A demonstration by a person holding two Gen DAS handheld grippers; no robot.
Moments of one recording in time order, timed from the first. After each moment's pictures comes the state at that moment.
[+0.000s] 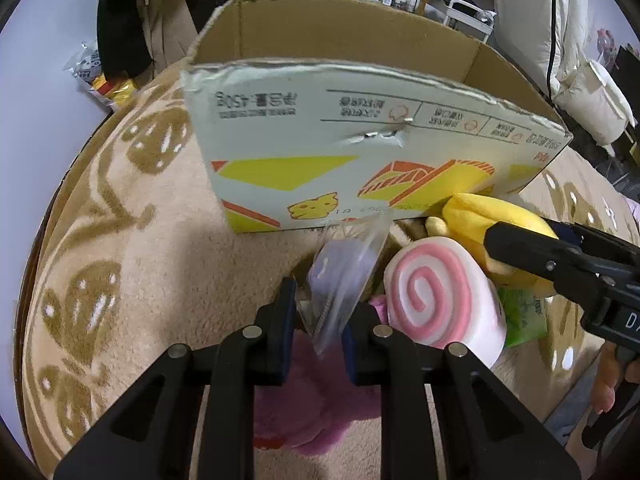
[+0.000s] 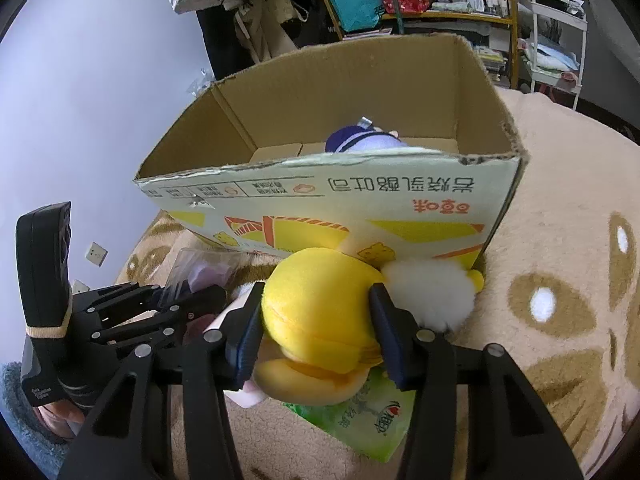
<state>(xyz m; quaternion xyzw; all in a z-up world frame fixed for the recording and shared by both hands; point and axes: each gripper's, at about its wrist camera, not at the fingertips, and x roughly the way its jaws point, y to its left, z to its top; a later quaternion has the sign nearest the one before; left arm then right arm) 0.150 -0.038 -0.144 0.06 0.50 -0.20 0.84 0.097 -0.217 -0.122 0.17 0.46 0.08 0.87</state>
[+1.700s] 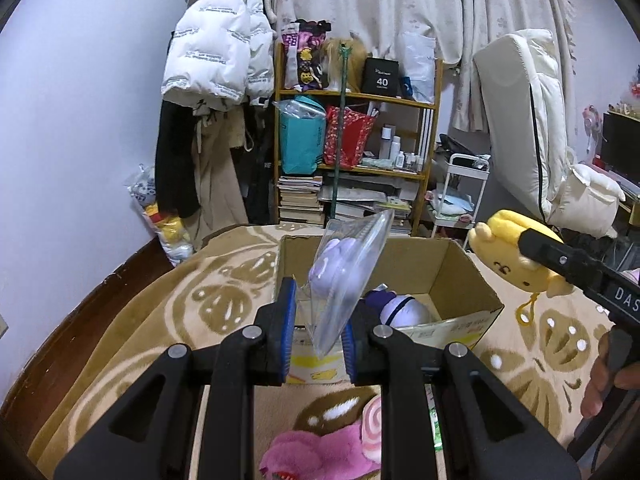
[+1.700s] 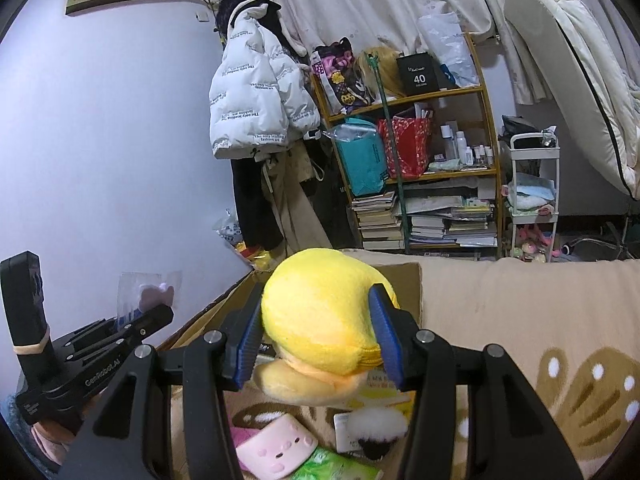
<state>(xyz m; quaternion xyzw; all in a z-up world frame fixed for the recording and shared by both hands) 0.102 -0.030 -0.012 0.02 0.24 -0.17 0.96 0.050 -0.243 -0.005 0.15 0.20 0.05 0.97</state>
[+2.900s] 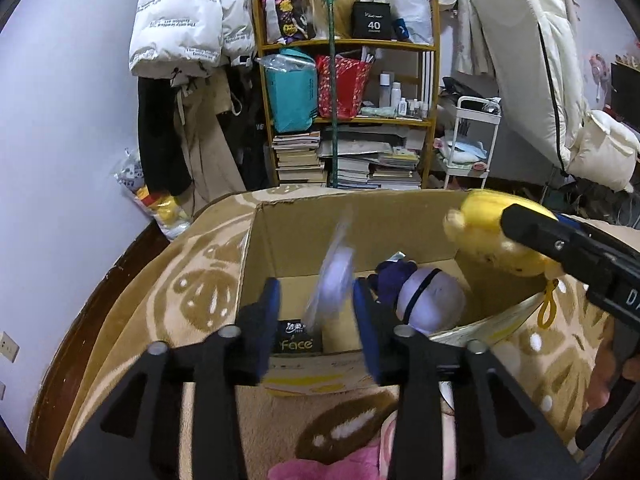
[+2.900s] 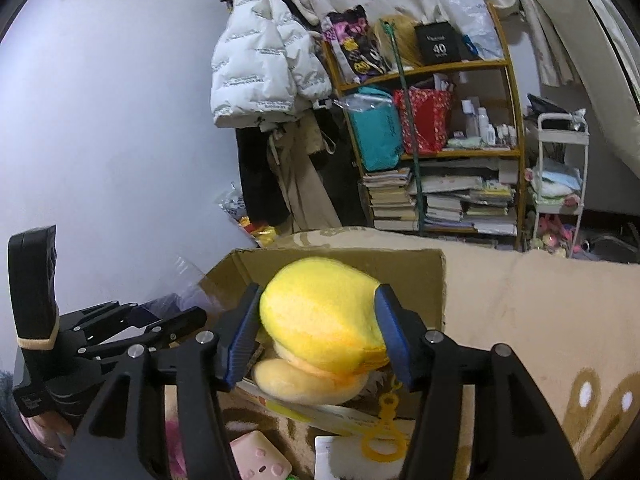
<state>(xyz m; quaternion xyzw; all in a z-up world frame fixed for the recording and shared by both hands) 0.160 -0.077 -0.054 0.08 0.31 -0.15 0.93 0.120 -0.250 -0.050 0.14 0.24 0.09 0.96</state>
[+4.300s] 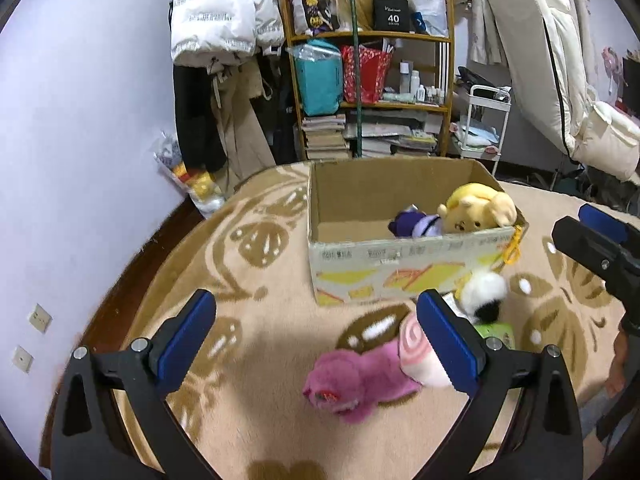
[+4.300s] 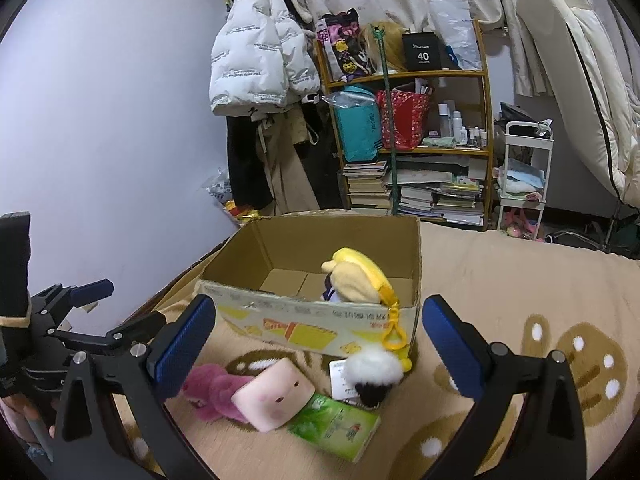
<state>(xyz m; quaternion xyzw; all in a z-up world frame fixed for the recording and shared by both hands) 0.070 -0.022 -0.020 0.09 0.35 -0.11 0.93 0.024 -0.211 -0.018 0.11 0.26 0.04 0.96</state>
